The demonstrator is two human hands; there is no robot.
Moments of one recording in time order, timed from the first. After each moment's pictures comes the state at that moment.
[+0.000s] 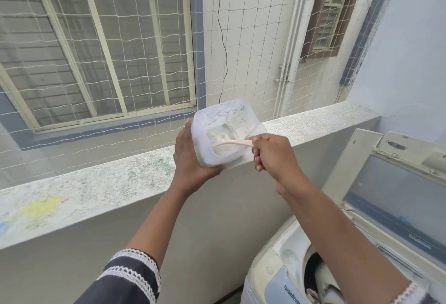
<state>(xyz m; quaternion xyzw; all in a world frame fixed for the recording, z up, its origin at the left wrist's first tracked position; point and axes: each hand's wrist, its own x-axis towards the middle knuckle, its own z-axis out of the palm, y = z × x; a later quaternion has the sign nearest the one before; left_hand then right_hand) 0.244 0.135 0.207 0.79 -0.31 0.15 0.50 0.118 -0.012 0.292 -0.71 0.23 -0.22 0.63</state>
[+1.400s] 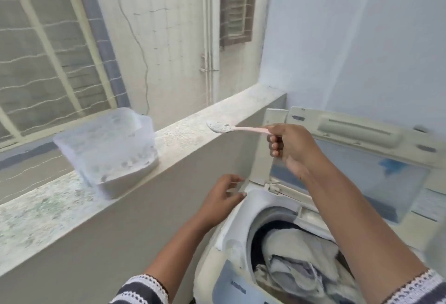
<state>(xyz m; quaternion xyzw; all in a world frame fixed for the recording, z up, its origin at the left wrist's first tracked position) 0.139 -0.043 0.133 0.70 -0.47 -0.22 0.50 0.021 -0.168 0.296 -0.55 0.34 -0.30 0.70</state>
